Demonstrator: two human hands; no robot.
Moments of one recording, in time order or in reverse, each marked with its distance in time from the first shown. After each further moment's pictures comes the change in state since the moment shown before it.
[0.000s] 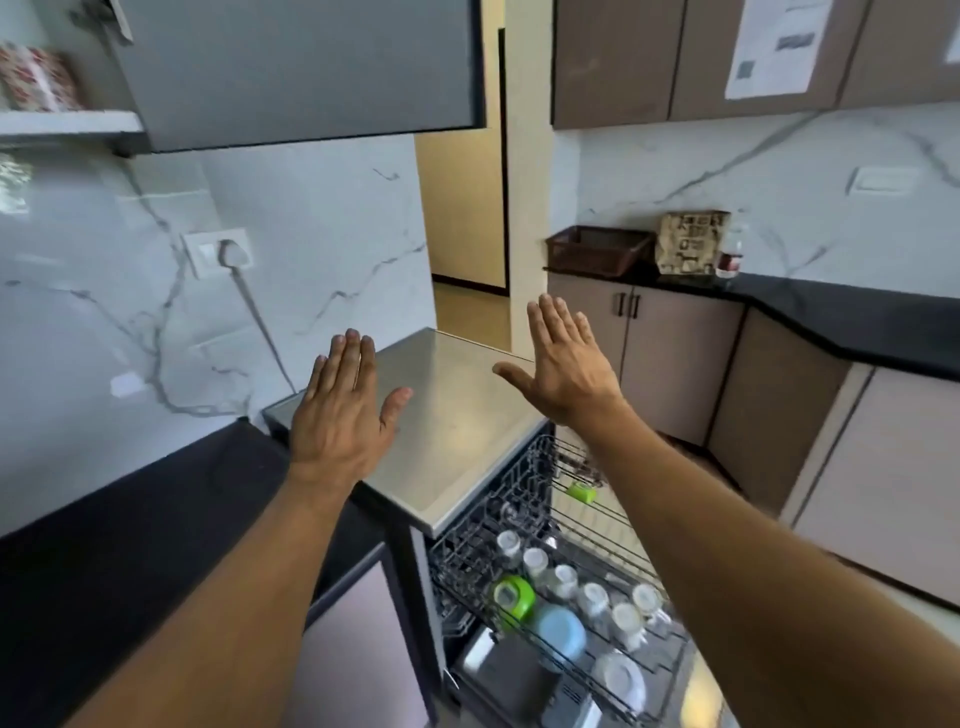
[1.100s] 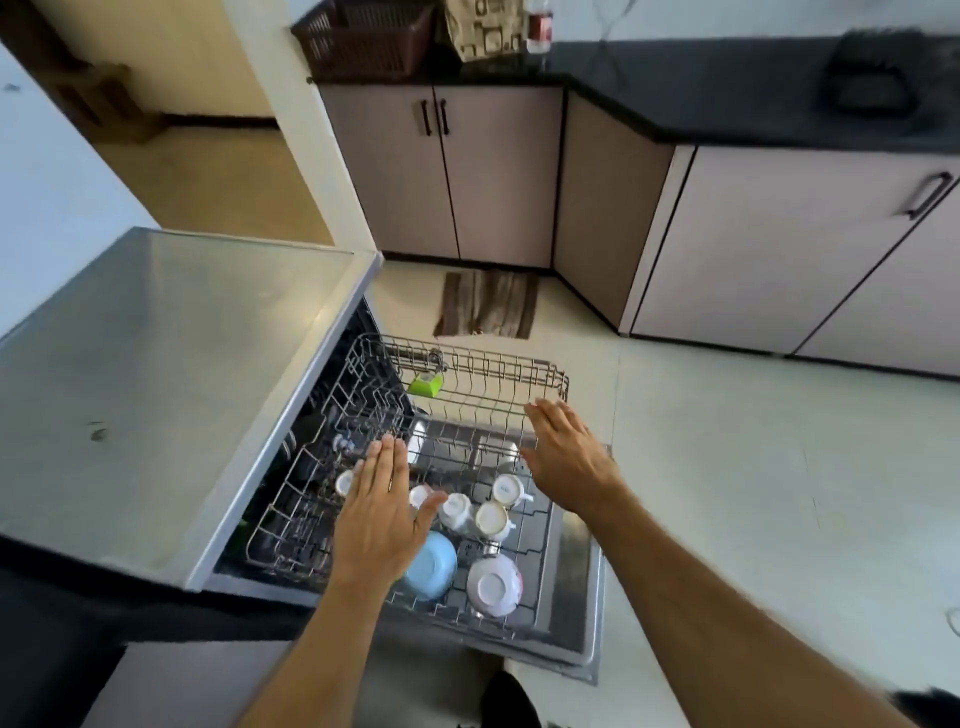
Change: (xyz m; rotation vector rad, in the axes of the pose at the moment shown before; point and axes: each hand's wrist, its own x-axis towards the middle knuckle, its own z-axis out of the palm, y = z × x) left_hand -0.053 0.281 0.257 -0.216 -0.651 0.407; right_hand -0.182 0.254 0.207 0.228 -0.466 0.506
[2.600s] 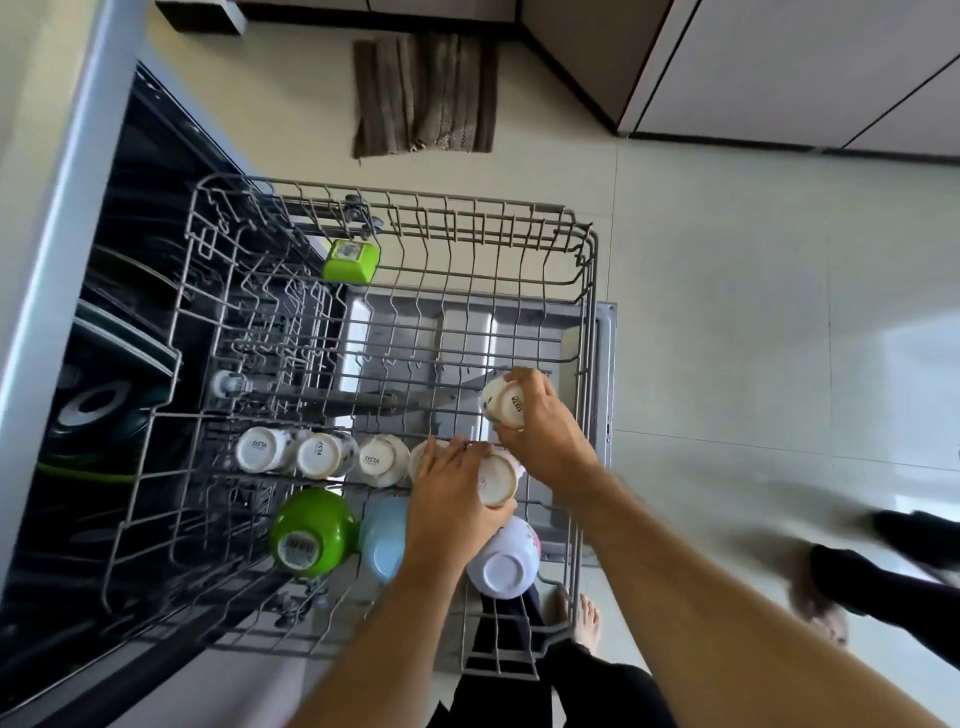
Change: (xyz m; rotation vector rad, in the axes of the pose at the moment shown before) left_hand 0.094 0.041 0.232 -0.356 -0.169 0.170; right_hand 0.101 0.052 0.215 0.573 -0.083 0.371
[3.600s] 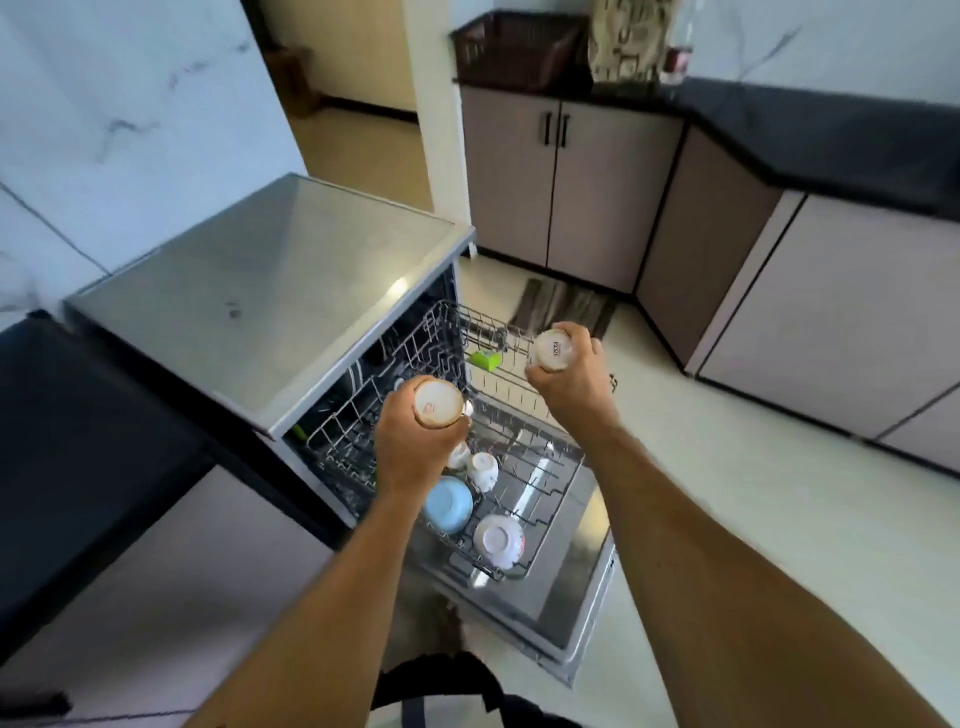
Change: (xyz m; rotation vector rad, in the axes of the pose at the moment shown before) left_hand -0.194 0.136 -0.224 -0.544 0.868 -0.461; right_hand -0.194 -0.179 -0.172 0.161 0.183 -0.385
